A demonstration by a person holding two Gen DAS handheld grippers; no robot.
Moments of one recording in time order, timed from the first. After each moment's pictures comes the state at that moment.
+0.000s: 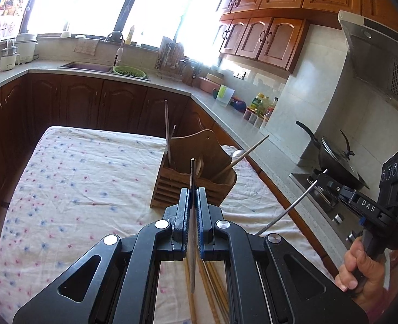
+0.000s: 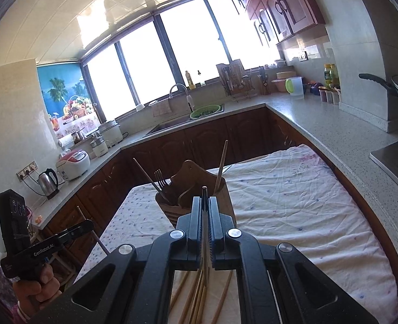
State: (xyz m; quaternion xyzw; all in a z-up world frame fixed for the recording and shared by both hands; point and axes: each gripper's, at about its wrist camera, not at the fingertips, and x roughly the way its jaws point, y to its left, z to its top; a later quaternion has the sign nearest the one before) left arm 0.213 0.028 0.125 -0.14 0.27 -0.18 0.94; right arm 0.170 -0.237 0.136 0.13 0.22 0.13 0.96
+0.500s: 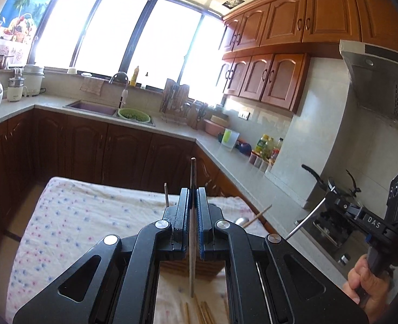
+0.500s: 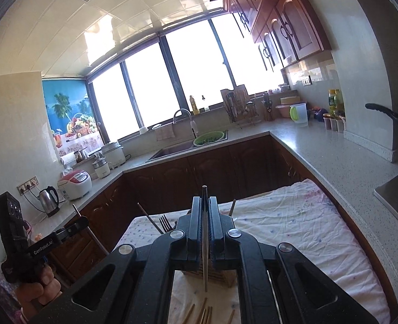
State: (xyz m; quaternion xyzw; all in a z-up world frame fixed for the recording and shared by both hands) left arm 0.254 0.030 0.191 -0.14 0.16 -0.14 0.97; right arm 0.198 -0.237 0.188 0.13 0.15 0.13 0.97
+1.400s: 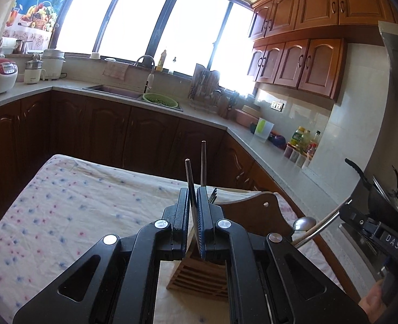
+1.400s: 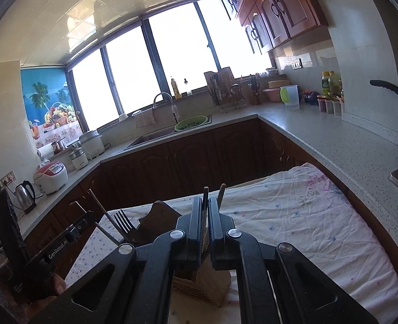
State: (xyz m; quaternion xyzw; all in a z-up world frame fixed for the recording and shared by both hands) left arm 0.345 0.008 0.090 -0.15 0.19 -0.07 0.97; right arm 0.286 -0.217 0.115 0.12 0.20 0.09 0.97
